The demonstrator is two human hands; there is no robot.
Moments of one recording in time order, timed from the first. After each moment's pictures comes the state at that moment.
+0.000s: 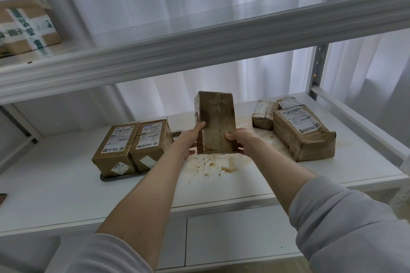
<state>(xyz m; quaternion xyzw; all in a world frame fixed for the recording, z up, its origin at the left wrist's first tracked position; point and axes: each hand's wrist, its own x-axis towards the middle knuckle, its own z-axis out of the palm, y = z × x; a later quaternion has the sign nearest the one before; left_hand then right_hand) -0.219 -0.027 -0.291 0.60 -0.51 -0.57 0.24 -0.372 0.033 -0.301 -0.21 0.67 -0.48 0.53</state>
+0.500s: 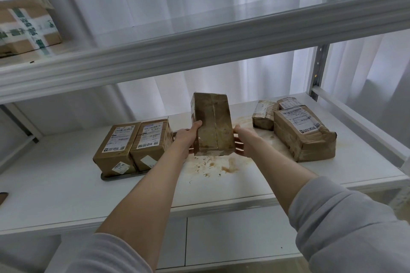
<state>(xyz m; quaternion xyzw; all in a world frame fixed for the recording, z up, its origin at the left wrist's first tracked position) -0.213 -0.033 -0.295 0.60 -0.51 -0.54 0.30 -0.372 0.035 -0.306 -0.18 0.64 -0.52 0.54</state>
